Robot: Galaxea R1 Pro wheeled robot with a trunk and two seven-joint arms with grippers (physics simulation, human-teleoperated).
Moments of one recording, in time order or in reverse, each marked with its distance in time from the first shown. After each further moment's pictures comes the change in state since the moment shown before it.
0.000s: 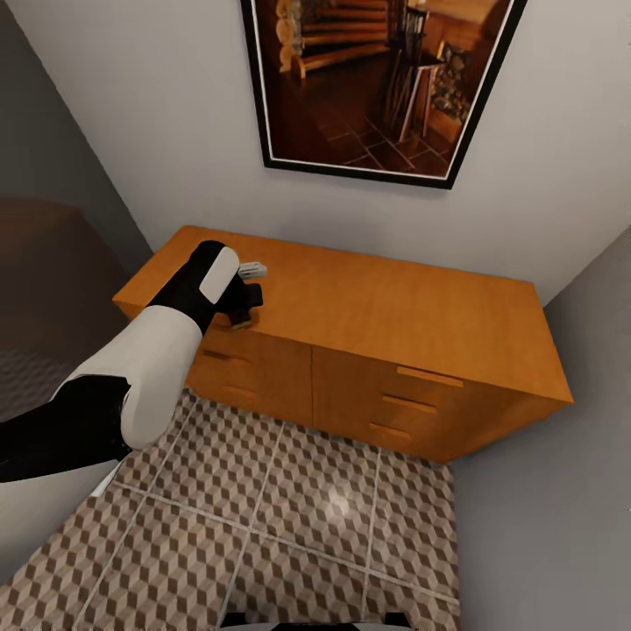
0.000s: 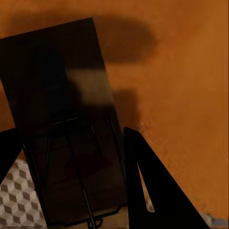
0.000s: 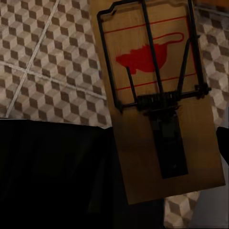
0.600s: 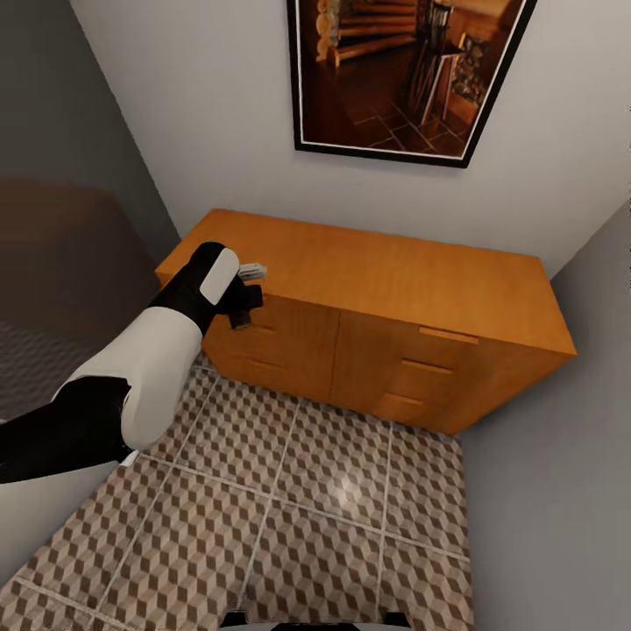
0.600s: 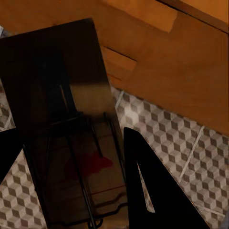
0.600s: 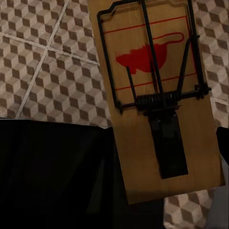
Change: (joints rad) left arm 0.004 0.000 0.000 0.000 0.000 -0.001 0.000; right arm 0.000 0.000 0.000 0.000 0.000 0.000 0.000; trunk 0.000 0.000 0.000
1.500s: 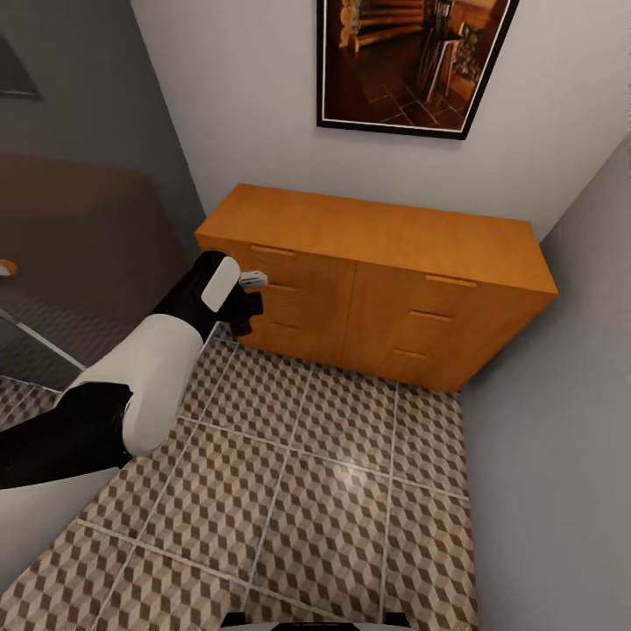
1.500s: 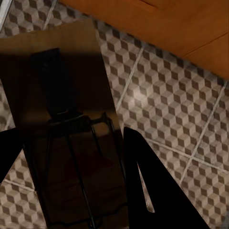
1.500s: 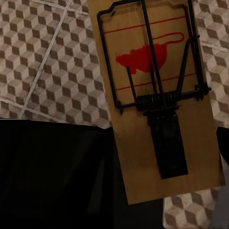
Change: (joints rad) left arm 0.025 0.001 0.000 0.003 0.000 0.000 -0.002; right arm 0.000 -0.001 -0.001 0.000 -0.001 0.000 -0.001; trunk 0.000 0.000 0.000
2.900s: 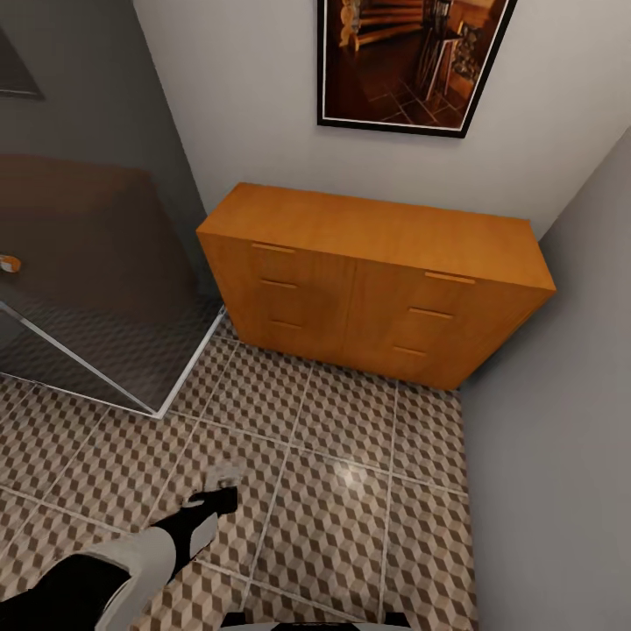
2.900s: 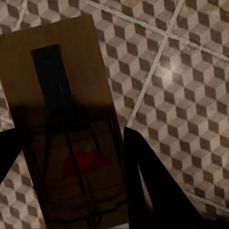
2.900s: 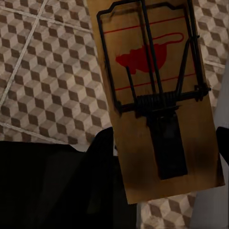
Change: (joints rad) left arm 0.654 0.109 -0.285 0.499 -0.037 -1.075 -0.381; right arm 0.000 -0.040 0.002 -0.144 -0.001 0.111 -0.101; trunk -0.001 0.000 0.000
